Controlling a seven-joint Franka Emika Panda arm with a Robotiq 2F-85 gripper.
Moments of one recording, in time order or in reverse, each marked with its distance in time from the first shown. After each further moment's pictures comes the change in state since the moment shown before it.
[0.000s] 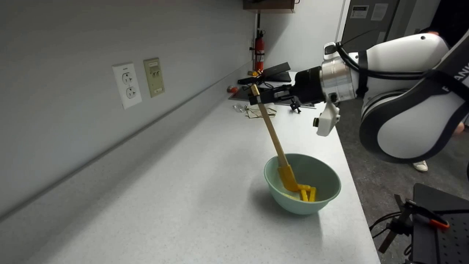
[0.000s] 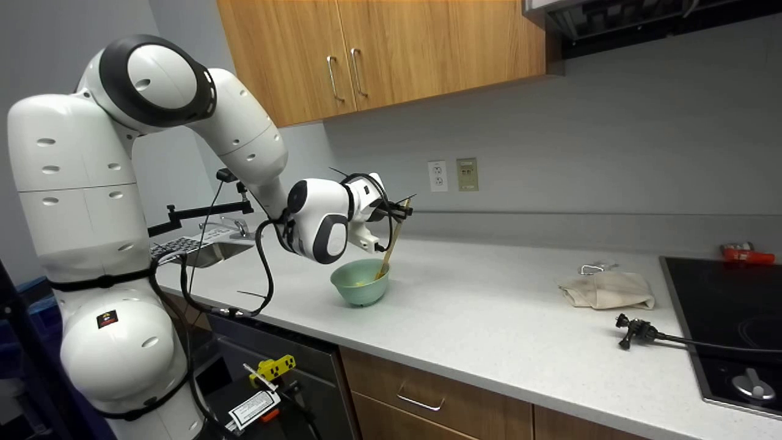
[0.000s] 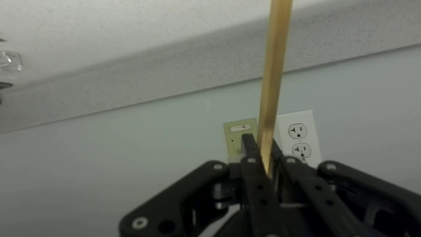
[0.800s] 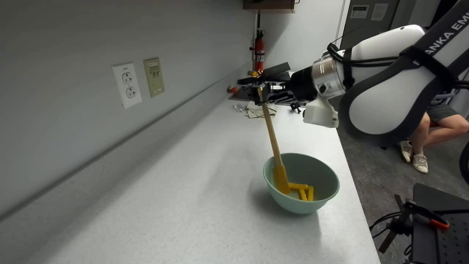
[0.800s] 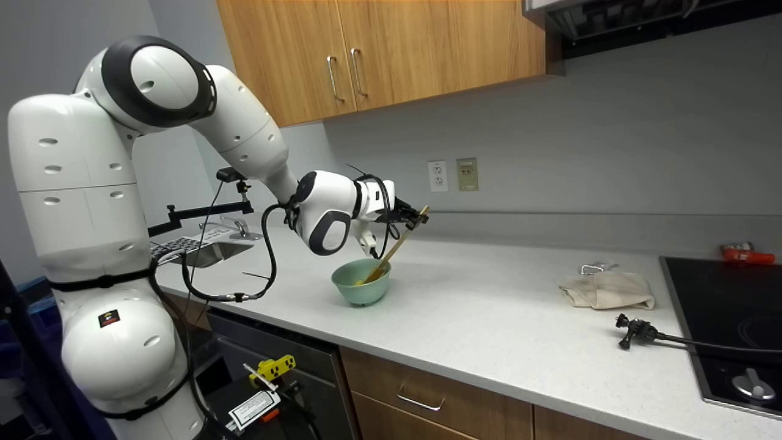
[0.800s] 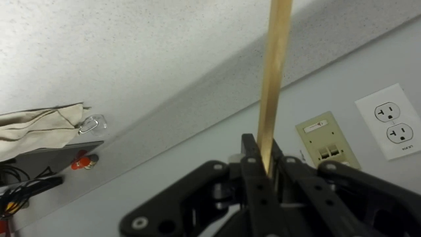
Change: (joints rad) arm 0.016 0.001 0.012 0.055 0.308 -0.129 0.096
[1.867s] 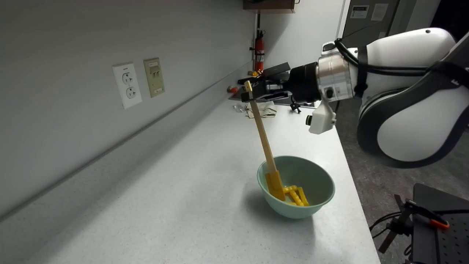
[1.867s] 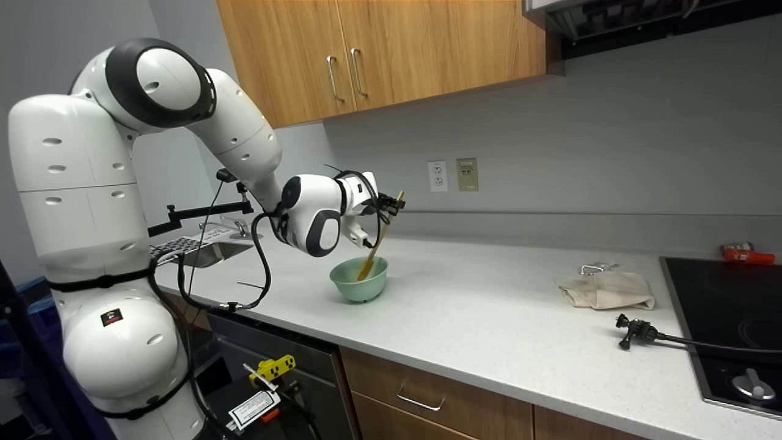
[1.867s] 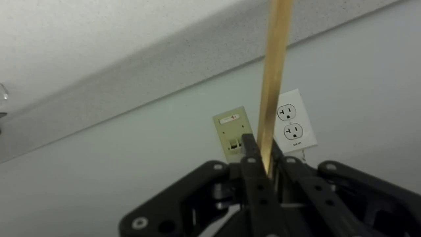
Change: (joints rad) arm 0.026 0.001 0.035 -0.021 -0.204 0.136 0.007
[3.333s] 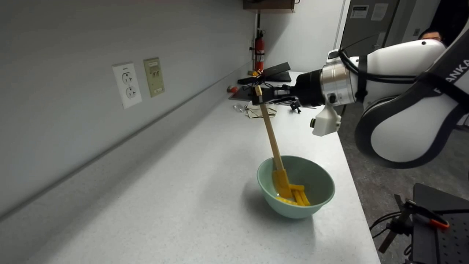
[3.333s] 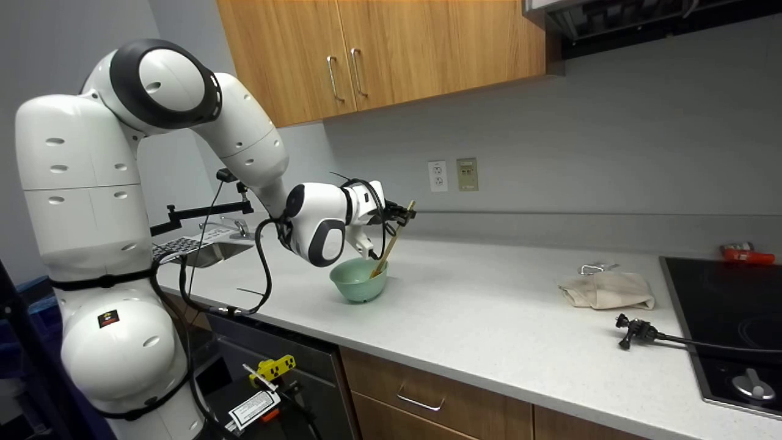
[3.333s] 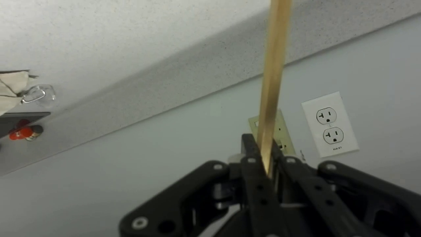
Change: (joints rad) arm -0.032 0.021 -0.026 -0.035 0.017 0.034 -0.005
